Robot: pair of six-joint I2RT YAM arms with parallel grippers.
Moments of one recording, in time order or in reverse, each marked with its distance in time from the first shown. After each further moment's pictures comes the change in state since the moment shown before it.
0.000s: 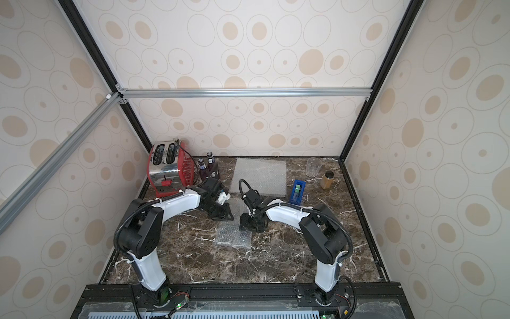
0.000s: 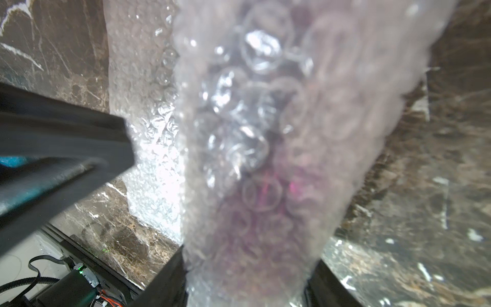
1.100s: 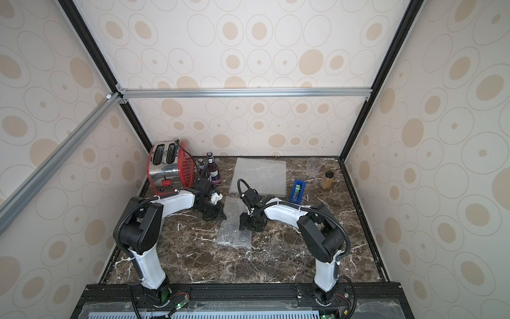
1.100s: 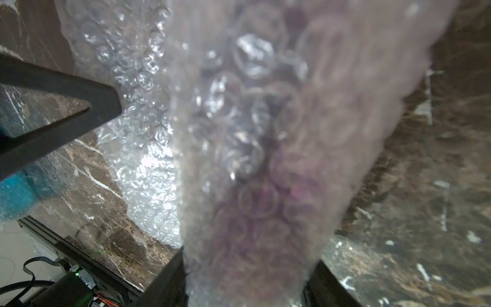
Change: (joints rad) left arm 0.063 0.049 -0.050 0.085 0.090 -0.041; right arm 0.005 0.028 0.039 -0.034 0.002 -0.005
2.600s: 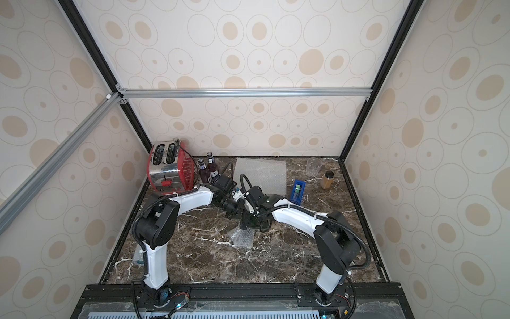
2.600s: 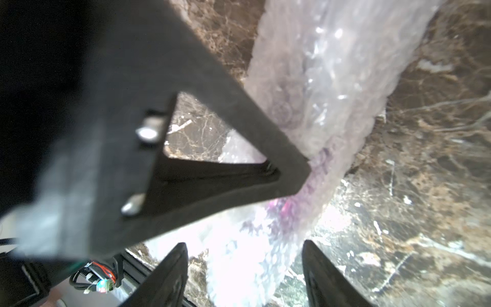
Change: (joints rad) left arm -0.177 0.166 0.221 0.008 0.315 -0.082; right arm 0.003 -0.181 -0.054 -0.029 0.016 -0.132
